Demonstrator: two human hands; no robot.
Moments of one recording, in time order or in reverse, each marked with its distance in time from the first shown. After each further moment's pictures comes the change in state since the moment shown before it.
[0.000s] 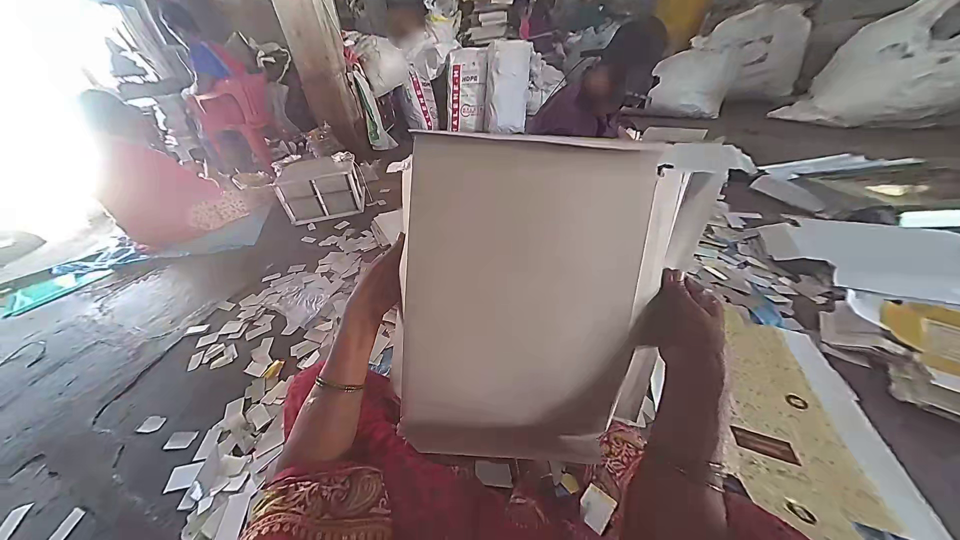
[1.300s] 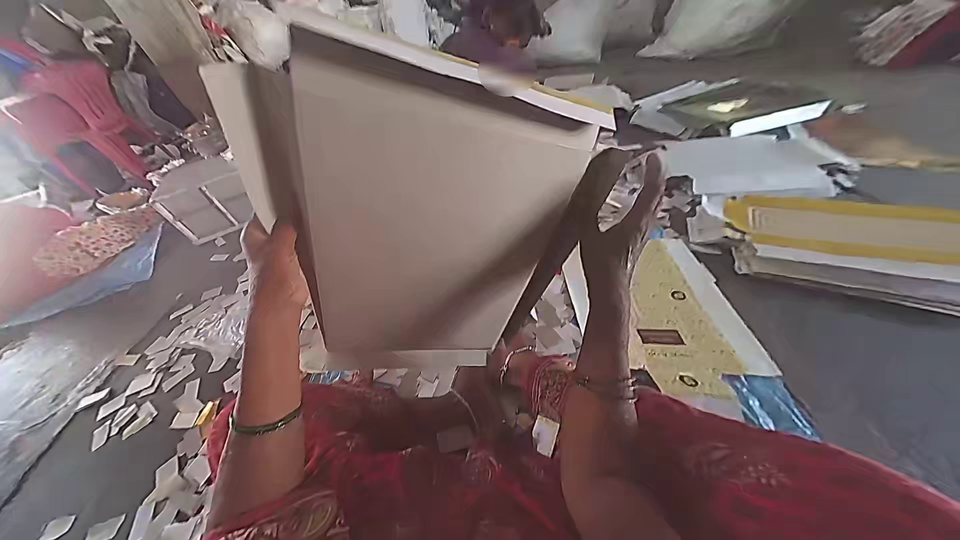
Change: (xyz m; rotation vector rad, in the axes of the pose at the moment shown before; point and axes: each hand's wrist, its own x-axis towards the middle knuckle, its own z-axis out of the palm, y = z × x) left_hand -0.018 0.029 0.056 0.156 0.206 0.521; right_hand -0.017 -0.037 -0.014 -0.602 0.224 -0.453
